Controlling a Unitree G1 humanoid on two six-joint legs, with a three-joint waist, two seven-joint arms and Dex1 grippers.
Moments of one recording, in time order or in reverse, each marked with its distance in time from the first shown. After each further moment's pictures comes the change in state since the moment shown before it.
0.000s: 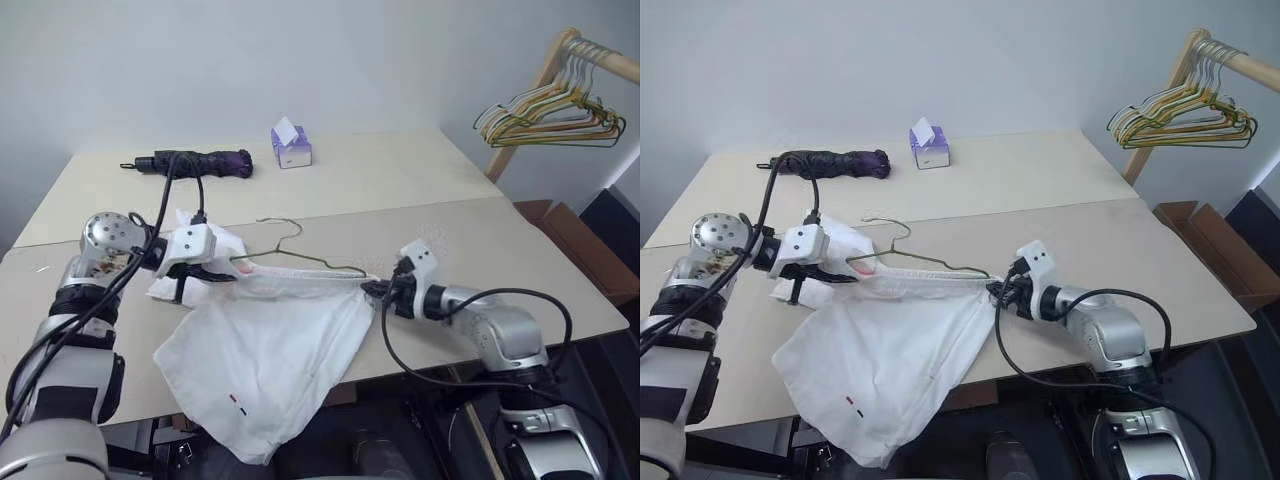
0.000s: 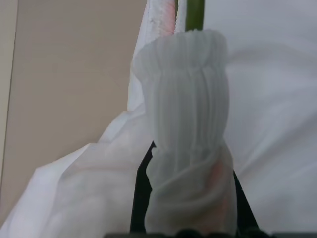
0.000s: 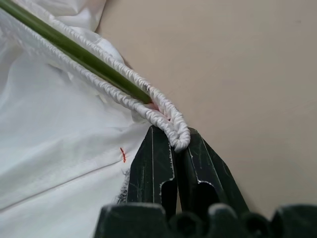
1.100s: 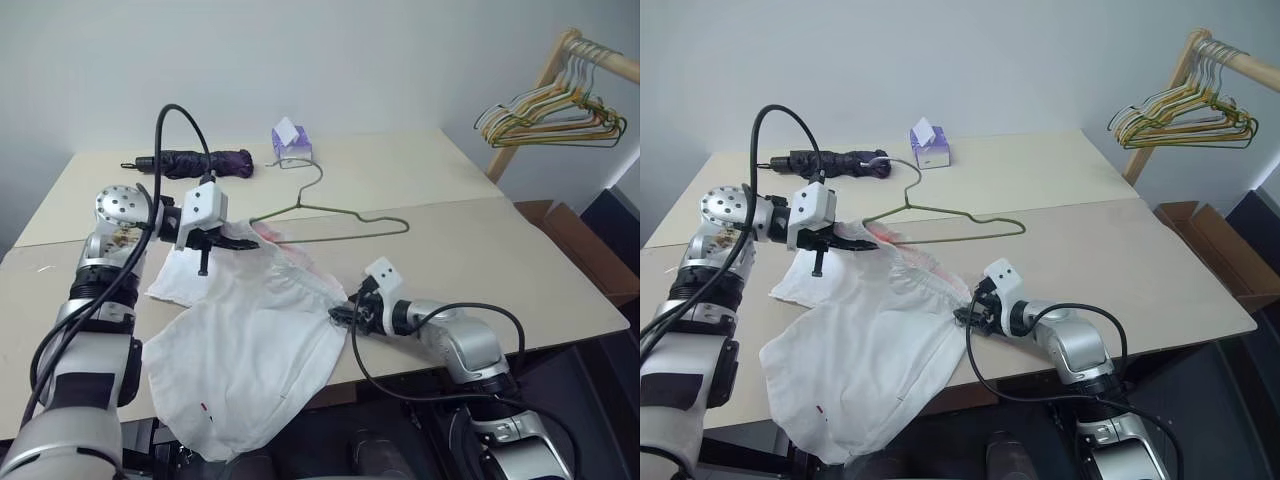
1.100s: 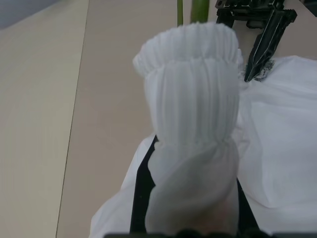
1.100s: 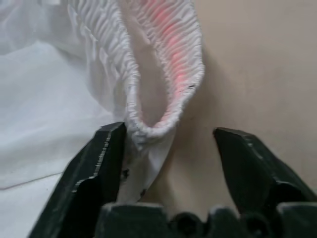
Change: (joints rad) left arm -0.044 -0.087 0.096 -0.140 -0.141 0.166 -0.042; right arm 0.040 0.181 0.115 -0.008 -0.113 0.038 -0.050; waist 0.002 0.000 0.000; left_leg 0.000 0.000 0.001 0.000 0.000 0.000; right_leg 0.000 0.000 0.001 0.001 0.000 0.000
